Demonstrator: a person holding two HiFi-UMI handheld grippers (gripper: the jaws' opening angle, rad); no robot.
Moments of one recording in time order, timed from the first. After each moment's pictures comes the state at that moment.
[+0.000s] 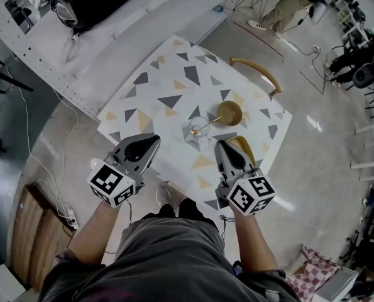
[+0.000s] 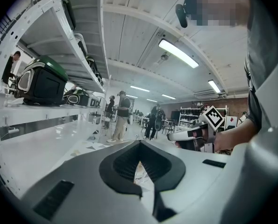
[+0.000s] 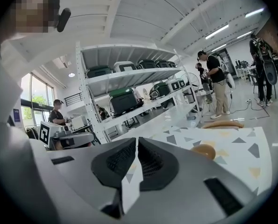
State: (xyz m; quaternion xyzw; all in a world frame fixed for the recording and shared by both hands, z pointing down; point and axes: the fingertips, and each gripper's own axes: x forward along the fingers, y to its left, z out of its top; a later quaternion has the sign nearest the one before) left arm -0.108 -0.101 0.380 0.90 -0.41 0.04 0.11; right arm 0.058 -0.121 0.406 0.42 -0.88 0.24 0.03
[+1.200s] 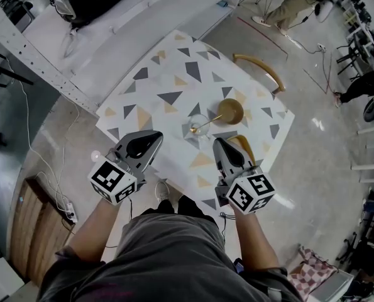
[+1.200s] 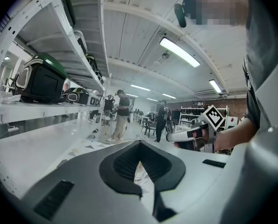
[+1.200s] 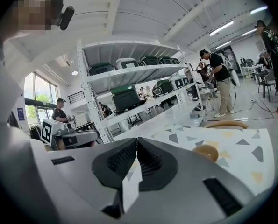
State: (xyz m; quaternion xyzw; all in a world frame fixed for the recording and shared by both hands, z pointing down) left arm -0.096 -0.113 0.385 0.90 -0.41 0.04 0.12; right arm 0.055 -0.132 0.411 0.40 -0.89 0.24 0.05
